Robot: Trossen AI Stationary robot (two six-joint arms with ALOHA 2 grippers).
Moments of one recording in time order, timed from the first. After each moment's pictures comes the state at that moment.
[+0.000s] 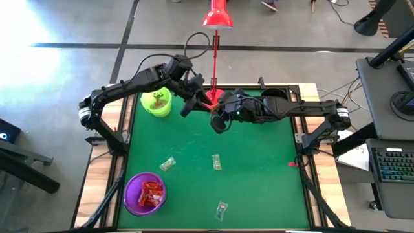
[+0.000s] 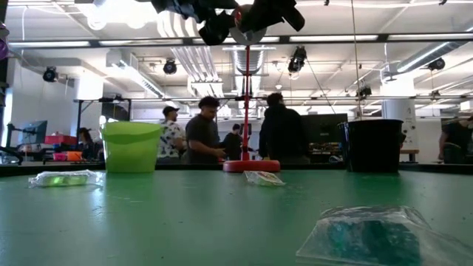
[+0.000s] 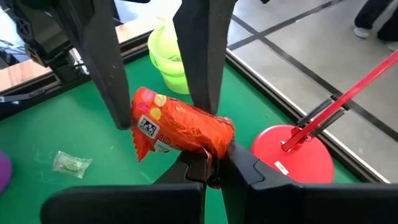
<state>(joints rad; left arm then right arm) 0.44 1.61 1.60 -0.60 0.75 0.08 -0.04 1.60 1.58 -0.62 0.41 0.36</state>
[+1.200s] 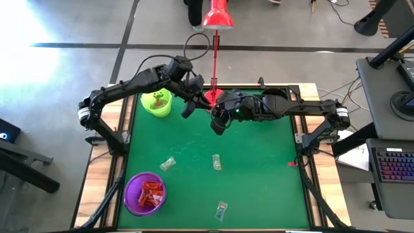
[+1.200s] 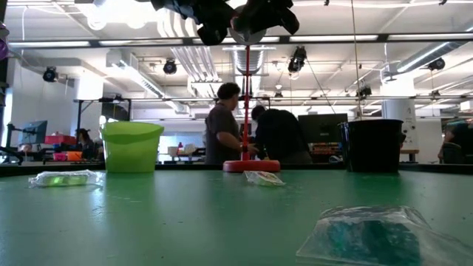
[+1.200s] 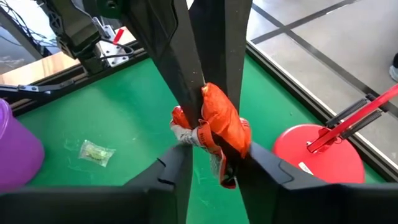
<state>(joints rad) 0.44 1.60 1.60 -0.63 0.64 0.12 -0.05 1.60 1.58 -0.59 0.28 0.34</state>
